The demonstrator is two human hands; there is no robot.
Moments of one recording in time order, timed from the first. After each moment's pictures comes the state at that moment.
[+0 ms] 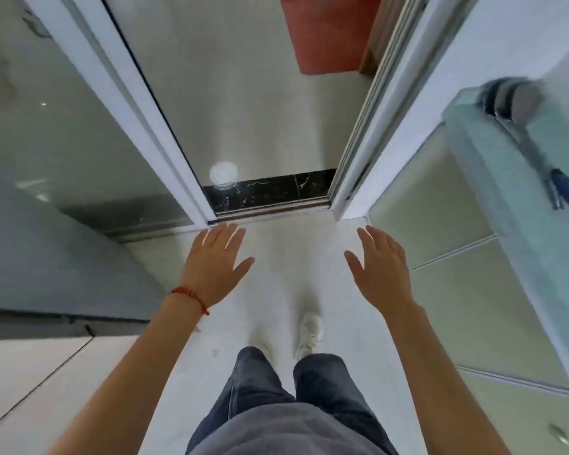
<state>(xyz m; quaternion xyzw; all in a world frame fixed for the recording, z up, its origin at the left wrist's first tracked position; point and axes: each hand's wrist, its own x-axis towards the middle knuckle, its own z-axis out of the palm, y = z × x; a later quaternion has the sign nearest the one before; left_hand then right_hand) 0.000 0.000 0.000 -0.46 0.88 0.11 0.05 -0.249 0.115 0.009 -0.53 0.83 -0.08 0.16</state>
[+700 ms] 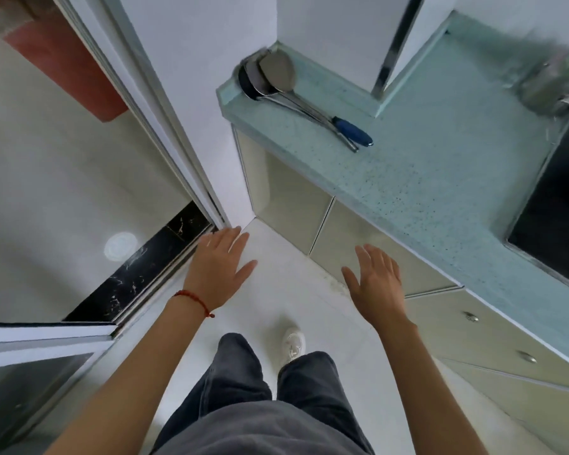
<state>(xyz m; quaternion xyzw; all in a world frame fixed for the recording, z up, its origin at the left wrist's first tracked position) -0.328 -0.006 -0.013 -0.09 0.99 0.08 0.08 -0.426 0.245 -0.018 -0.20 0.96 -0.13 0.13</state>
